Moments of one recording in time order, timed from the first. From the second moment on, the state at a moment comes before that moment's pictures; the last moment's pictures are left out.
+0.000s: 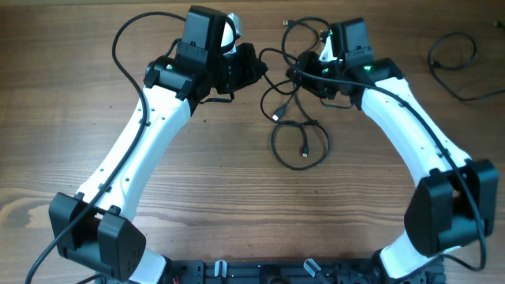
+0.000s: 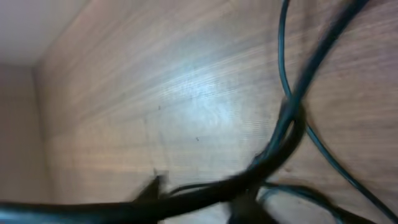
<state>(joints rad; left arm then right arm) -0.38 1.69 1.54 -0.65 0.44 -0.72 0.28 1.78 1.40 -0.53 -0.35 0.71</state>
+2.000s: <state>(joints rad) -0.31 1.74 1.57 -0.91 0.23 -0.58 0.09 1.70 1.39 -1.07 -0.13 0.27</state>
